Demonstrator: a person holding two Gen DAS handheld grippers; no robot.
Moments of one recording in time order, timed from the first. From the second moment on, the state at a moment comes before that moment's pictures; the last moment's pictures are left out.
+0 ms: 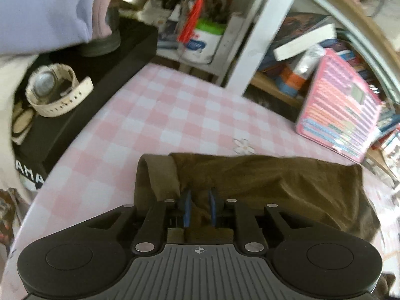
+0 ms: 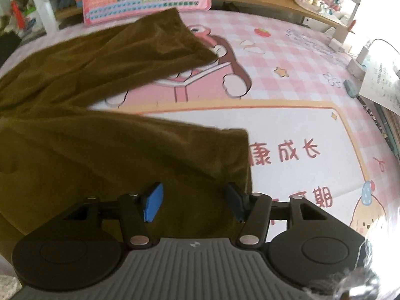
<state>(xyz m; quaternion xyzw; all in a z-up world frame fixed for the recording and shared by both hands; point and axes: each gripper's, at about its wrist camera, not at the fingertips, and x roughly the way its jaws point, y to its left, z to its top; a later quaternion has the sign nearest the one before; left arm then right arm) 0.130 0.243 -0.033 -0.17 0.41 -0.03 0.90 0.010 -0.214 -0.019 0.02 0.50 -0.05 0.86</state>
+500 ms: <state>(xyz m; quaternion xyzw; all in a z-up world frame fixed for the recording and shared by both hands) 0.040 0.235 -0.012 -0.17 0.40 -0.07 0.90 0.019 -0.248 -0.008 0.06 0.48 -0.09 0.87</state>
